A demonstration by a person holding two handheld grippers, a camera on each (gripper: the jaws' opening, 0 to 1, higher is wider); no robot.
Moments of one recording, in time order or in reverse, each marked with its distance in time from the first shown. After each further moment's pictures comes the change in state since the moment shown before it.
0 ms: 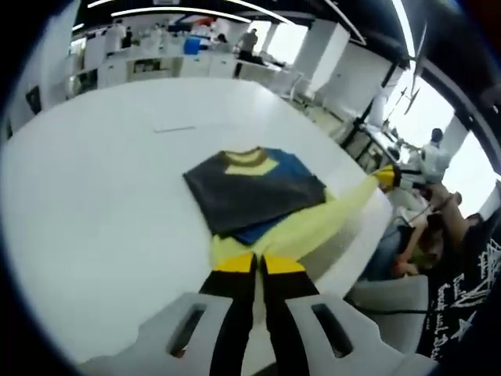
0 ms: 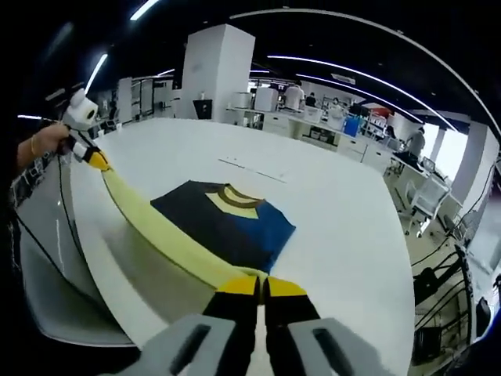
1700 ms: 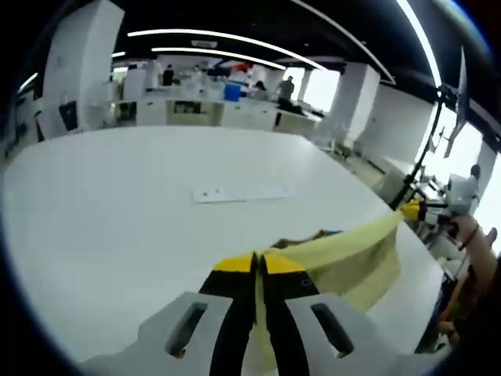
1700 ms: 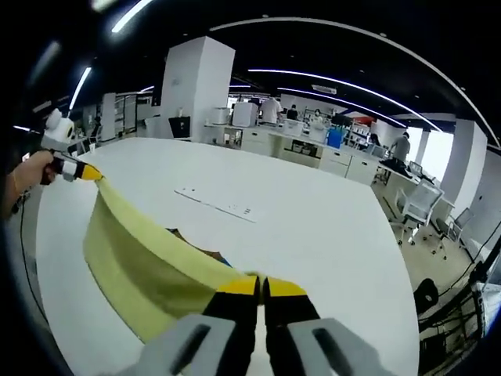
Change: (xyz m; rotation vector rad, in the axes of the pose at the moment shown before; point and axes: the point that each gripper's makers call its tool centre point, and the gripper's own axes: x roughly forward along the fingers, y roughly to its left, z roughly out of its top) left arm 0.094 0.106 0.126 -0.063 -0.284 0.220; right arm 0.142 -0.077 0.073 0.060 -0.080 -0.080
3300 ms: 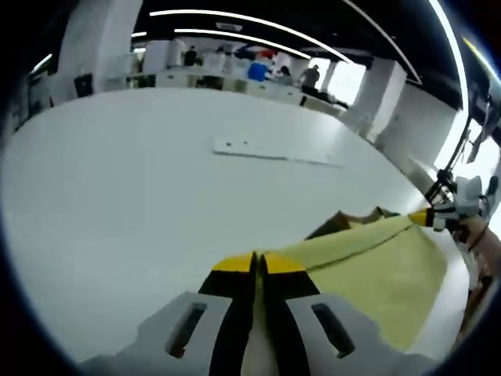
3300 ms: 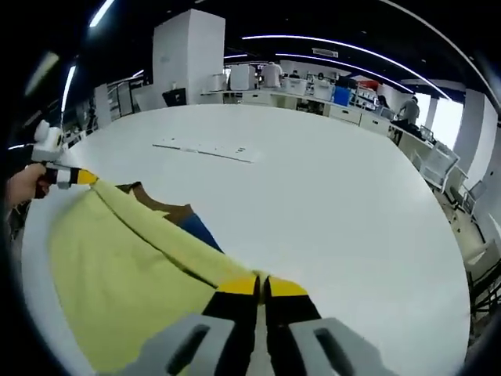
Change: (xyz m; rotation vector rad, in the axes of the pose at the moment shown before) left arm 0.091 0.046 -0.075 -0.026 0.068 0.066; right arm 0.110 0.003 -0.085 0.047 0.176 0.067
